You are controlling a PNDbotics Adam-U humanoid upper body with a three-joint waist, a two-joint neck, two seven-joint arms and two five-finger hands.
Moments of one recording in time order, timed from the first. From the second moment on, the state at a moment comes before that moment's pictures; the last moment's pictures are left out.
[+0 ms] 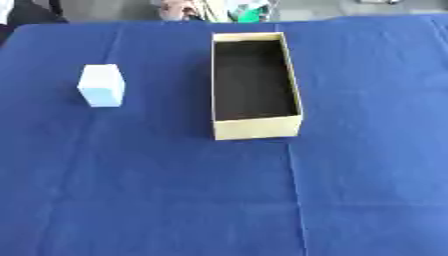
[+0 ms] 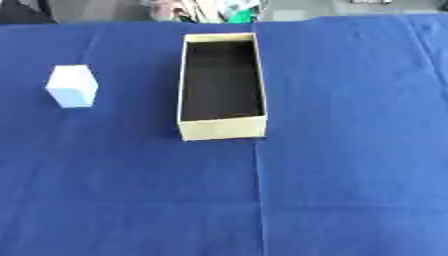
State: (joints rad) left arm -0.33 0.84 0.11 -1.88 -0.18 0.15 0.63; right arm -0.21 -0.91 -0.22 -1.99 0.19 0.24 -0.62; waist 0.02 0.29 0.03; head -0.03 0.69
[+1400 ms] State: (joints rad) left arm -0.62 0.87 0.00 -1.73 -0.41 0.10 0.30; right arm -0.22 -0.82 -0.18 -1.99 0.15 0.19 -0.63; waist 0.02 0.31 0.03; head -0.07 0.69
